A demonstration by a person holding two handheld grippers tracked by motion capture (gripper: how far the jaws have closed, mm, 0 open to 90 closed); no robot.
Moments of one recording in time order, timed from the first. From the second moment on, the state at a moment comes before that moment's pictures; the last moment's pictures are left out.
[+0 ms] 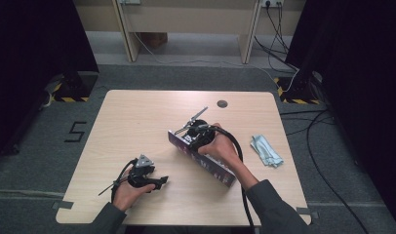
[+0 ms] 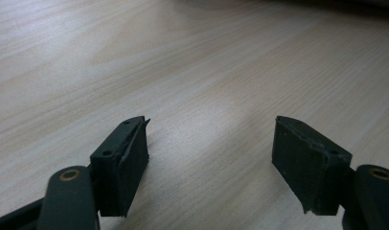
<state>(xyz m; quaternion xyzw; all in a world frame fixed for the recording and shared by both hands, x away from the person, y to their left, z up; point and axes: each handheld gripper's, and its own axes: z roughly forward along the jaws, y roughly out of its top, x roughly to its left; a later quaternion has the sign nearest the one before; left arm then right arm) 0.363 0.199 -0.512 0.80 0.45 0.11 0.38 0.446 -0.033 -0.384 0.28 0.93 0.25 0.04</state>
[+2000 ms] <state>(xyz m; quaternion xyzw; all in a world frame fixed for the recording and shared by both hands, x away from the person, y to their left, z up) 0.357 0.203 -0.509 0.79 0.46 0.11 0.39 0.436 -0.031 -0.459 0.30 0.92 0.27 -0.02</state>
